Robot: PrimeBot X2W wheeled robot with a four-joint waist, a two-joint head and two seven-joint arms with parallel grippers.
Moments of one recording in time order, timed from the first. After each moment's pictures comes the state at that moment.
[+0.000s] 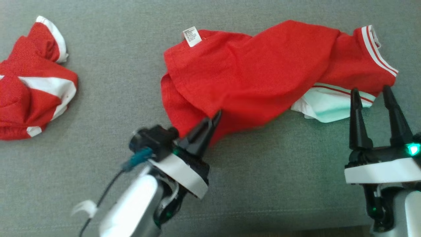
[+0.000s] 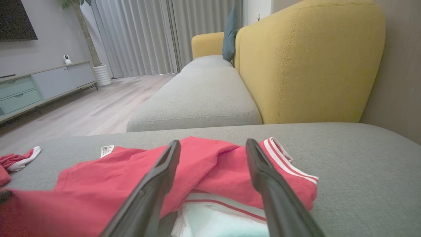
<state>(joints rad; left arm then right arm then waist) -0.32 0.10 -0.61 0.17 -0.38 -0.12 -0.18 -0.03 -0.05 -0.05 -0.19 0.16 0.13 -0.03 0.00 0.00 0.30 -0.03</state>
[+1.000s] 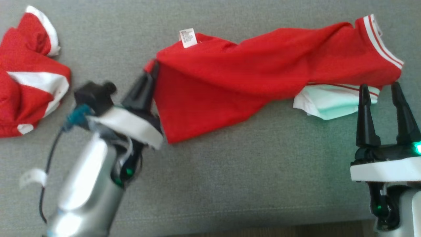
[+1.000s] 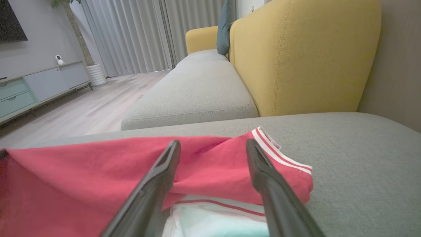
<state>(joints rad) -0.43 0.18 -0.42 0.20 -0.48 -0.04 -0.12 -0.03 -0.05 -0.07 -0.21 0.20 0.13 -0.02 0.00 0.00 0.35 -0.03</state>
